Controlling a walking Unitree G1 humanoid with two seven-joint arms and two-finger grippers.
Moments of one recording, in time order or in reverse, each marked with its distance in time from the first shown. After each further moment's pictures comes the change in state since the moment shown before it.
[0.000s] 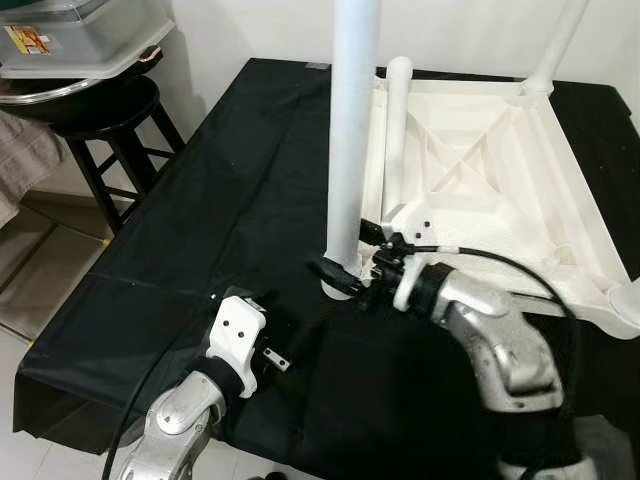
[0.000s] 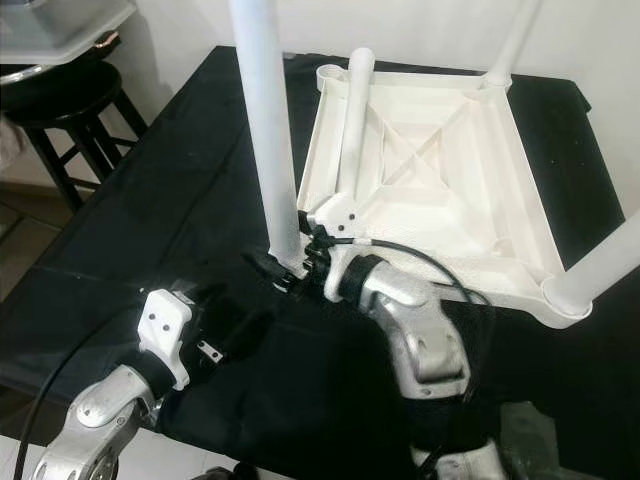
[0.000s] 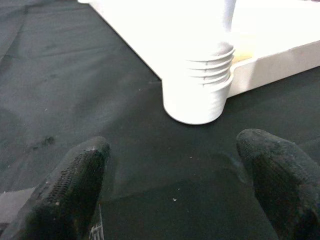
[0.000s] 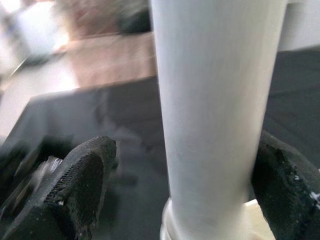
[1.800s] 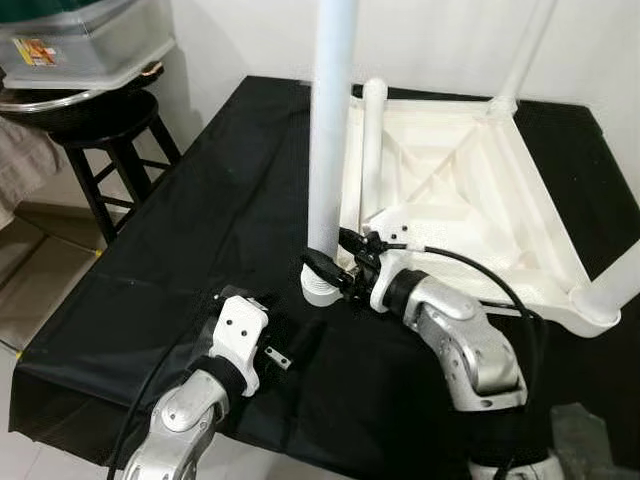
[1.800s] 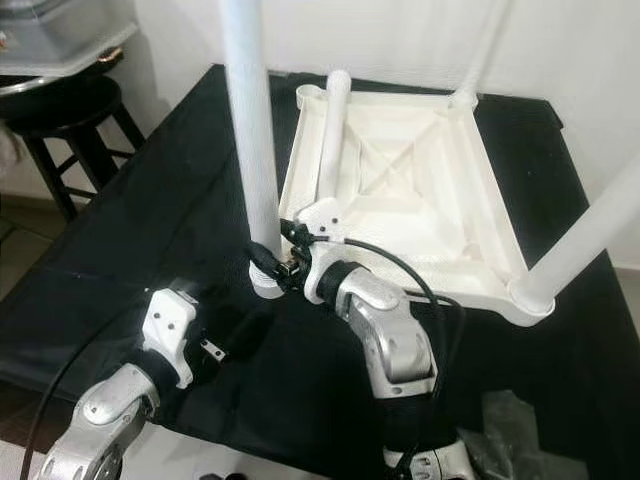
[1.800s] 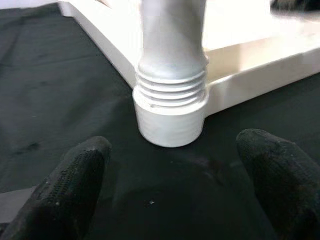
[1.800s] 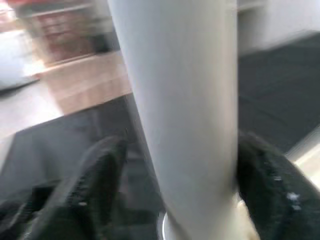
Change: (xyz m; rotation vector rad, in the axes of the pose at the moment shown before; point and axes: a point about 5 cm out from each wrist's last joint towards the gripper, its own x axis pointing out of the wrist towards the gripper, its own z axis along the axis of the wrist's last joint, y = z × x) left arm 0.005 0.001 -0.006 -0.001 0.015 0.005; right arm 0.026 0.018 -0.013 0.153 -0.048 -0.174
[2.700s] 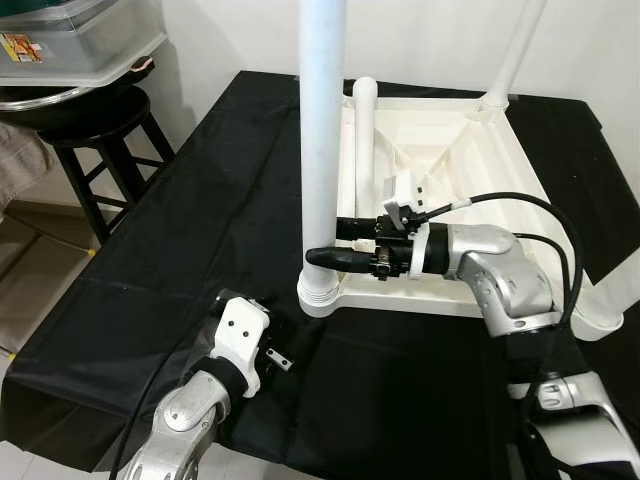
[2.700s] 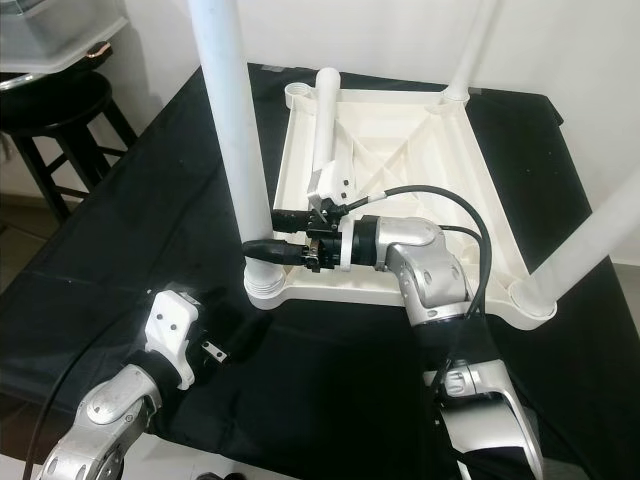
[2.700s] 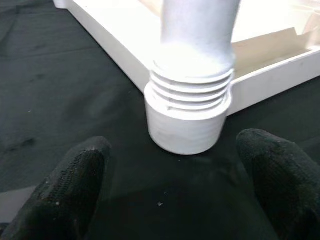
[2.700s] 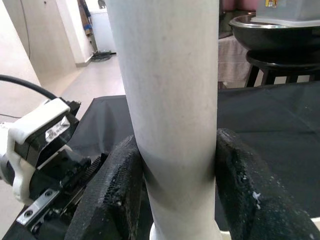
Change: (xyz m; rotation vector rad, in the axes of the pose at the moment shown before) left arm 0.001 -0.001 -0.003 -0.008 0.012 0.005; right arm -0.012 -0.033 0.023 -0.102 0.052 0.364
